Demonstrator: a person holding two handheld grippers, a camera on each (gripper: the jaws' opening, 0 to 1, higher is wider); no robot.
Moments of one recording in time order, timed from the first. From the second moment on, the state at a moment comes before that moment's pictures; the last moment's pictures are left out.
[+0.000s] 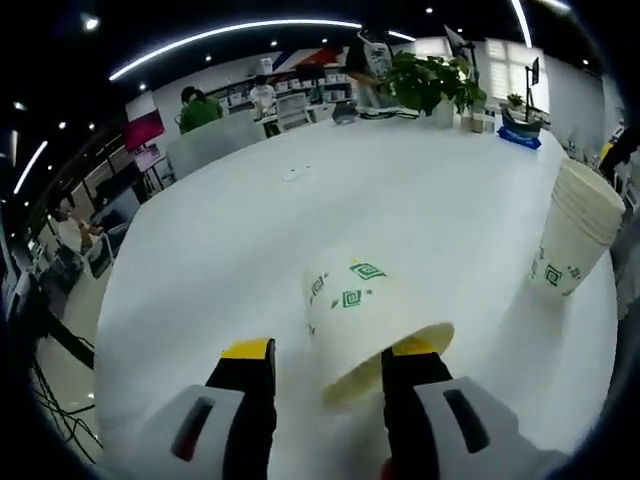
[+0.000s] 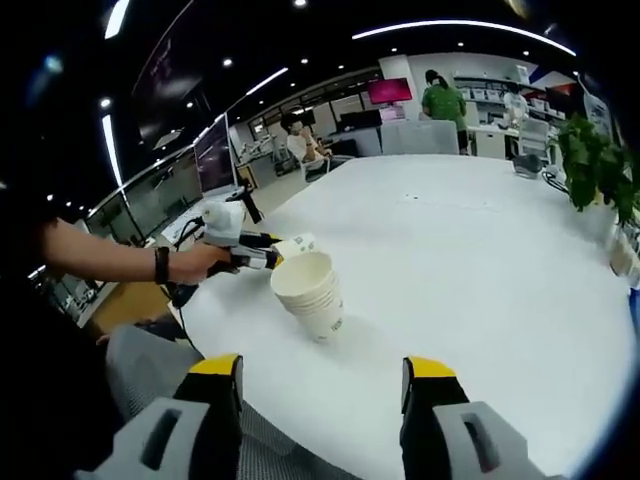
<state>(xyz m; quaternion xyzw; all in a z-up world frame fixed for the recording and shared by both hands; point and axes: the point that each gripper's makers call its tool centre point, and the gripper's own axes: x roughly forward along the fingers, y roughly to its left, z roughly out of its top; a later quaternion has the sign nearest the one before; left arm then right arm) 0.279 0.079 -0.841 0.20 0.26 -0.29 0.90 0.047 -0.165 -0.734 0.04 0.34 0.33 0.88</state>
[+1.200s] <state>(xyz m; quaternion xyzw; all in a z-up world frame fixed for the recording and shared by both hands) 0.258 0.068 -0.765 0.26 0.28 -0.38 0.84 0.058 -0.147 -0.730 0.01 0.32 0.37 0.87</state>
